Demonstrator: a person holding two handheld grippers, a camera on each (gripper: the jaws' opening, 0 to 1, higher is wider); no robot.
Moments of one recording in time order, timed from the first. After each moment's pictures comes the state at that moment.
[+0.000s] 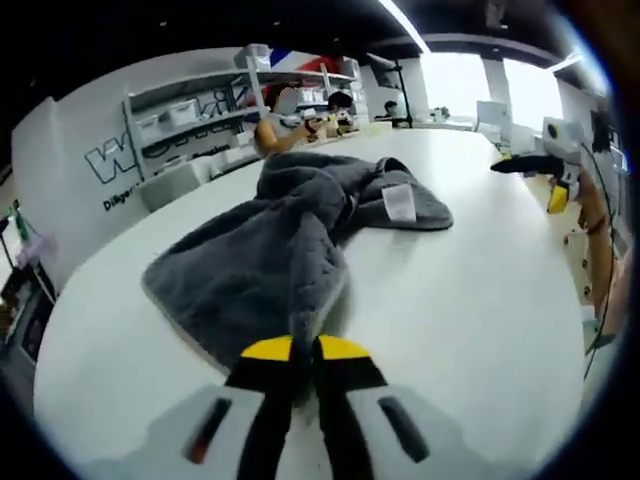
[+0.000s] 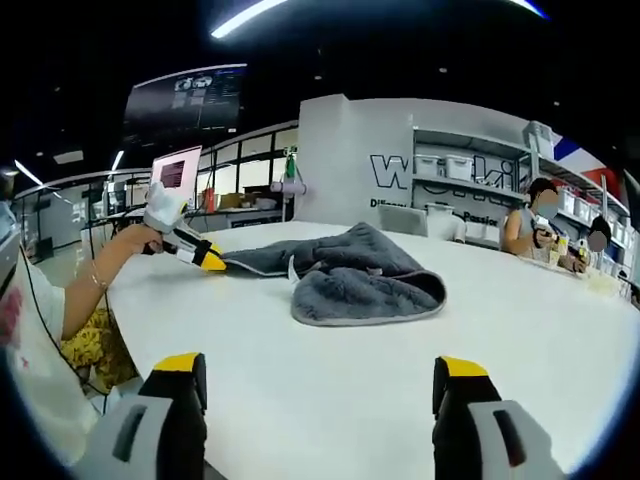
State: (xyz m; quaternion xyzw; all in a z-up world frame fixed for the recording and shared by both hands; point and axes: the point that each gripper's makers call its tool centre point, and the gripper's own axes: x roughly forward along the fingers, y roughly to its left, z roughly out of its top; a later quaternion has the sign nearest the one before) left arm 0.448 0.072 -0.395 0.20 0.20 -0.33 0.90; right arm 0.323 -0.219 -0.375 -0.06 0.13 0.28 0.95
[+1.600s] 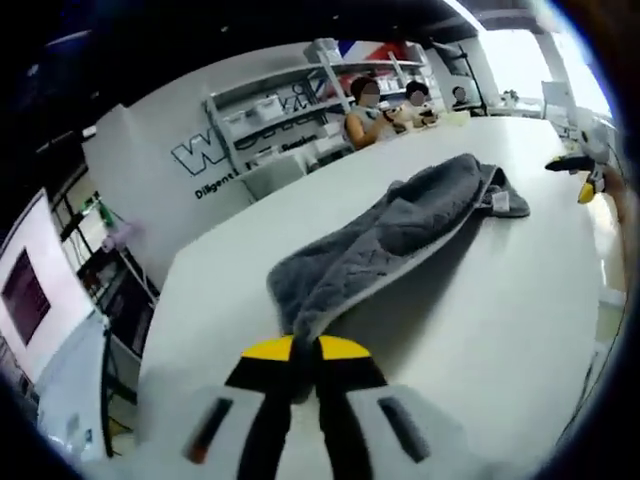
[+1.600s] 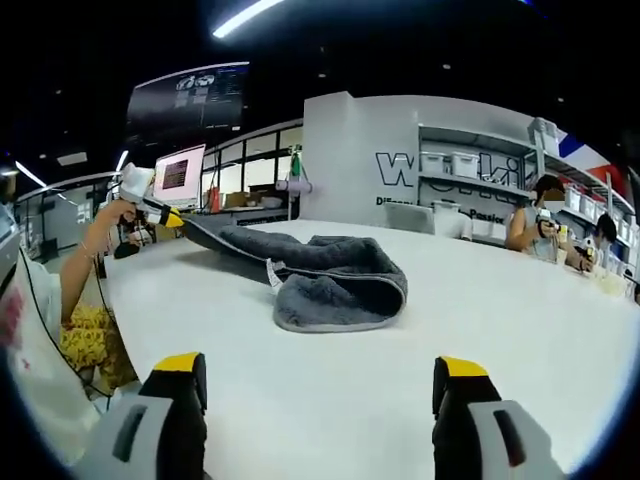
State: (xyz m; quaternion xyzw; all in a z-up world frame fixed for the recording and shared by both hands) left arm 0.422 0.274 -0.320 0.24 0.19 -0.13 0.94; right arm 0.331 -0.207 -0.378 -0.06 0.13 0.29 0.94
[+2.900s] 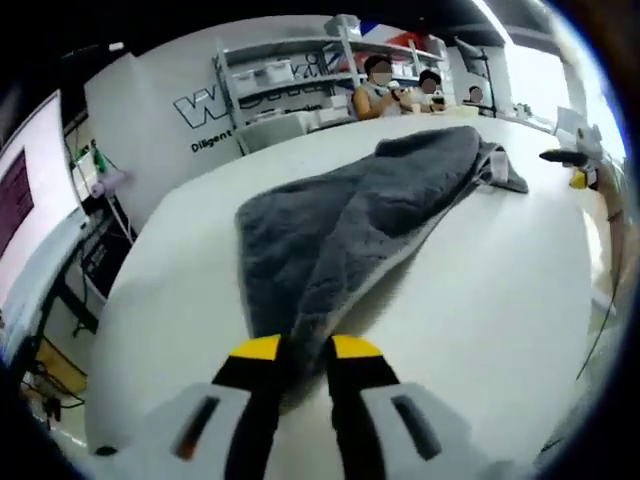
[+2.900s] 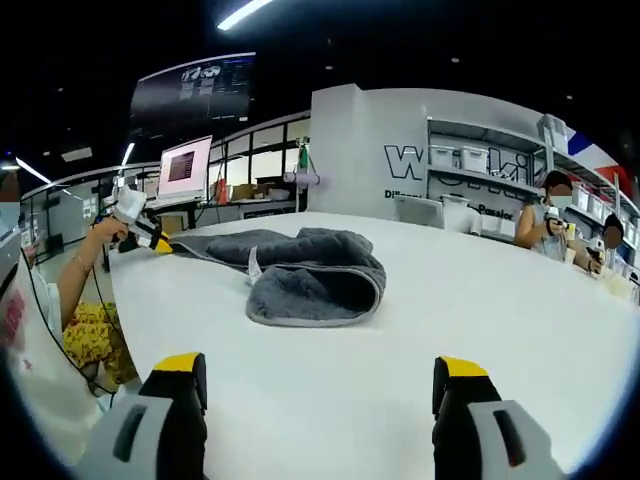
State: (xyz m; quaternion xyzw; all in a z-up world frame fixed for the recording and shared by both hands) left arm 0.380 0.308 -0.402 0.17 0.27 -0.14 0.94; right arm 0.333 -0.190 -0.383 -0.07 0.15 0.31 0.94
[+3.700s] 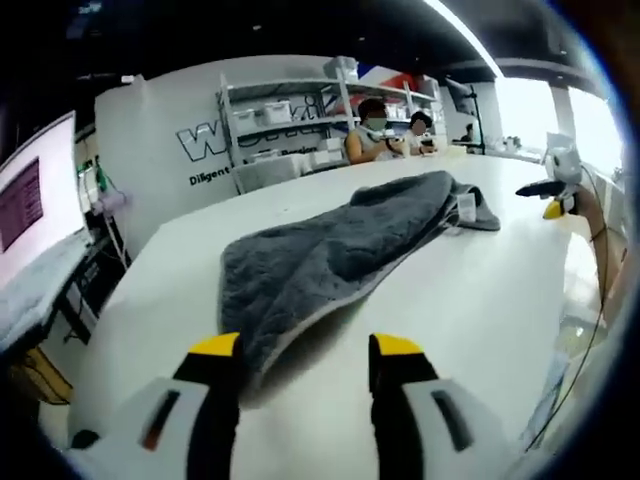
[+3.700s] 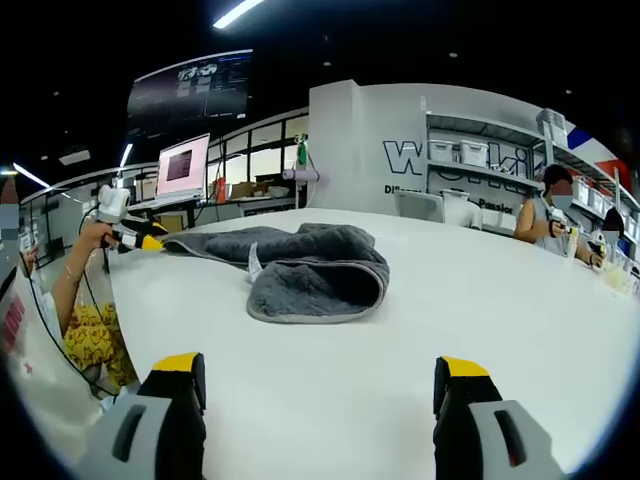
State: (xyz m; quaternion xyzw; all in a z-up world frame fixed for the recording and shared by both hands) left arm 0.355 0.274 -0.375 0.14 0.18 -0.17 0.96; right arm 0.333 -0.186 -0.390 -0.06 0.16 0.31 0.94
